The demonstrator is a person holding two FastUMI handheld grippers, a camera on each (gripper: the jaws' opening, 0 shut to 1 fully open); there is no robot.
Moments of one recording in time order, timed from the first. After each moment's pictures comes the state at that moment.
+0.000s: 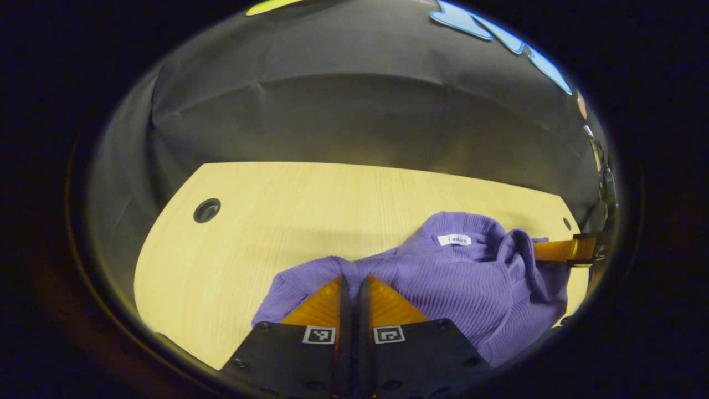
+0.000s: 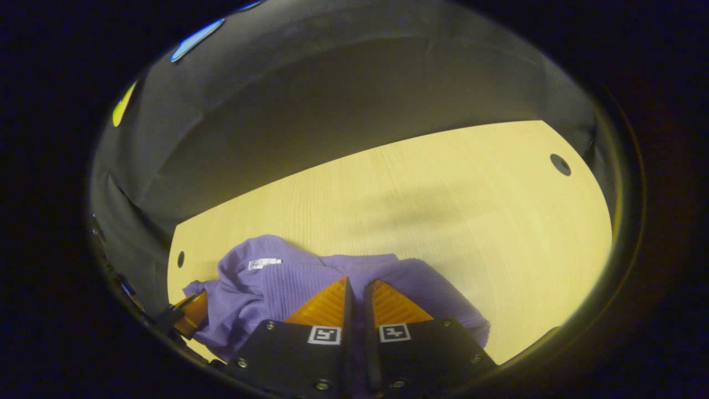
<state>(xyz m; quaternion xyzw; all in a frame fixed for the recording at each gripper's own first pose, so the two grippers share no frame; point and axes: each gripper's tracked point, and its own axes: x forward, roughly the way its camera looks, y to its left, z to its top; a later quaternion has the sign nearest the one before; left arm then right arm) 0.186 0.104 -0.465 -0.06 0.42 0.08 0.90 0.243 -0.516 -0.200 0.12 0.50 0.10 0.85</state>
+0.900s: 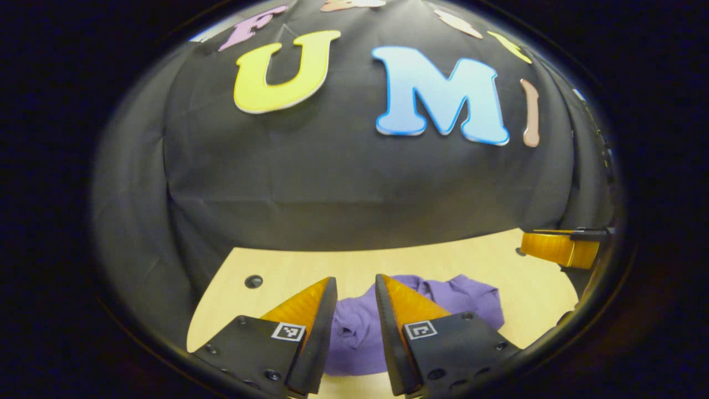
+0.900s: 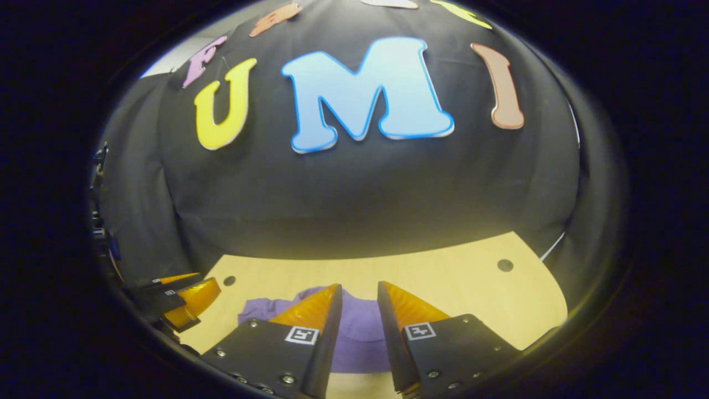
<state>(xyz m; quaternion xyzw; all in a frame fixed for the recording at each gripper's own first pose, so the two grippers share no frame) 0.112 0.050 -0.202 0.00 0.22 0.05 0.97 0.163 -0.532 0.062 0.06 0.23 0.15 0.96</state>
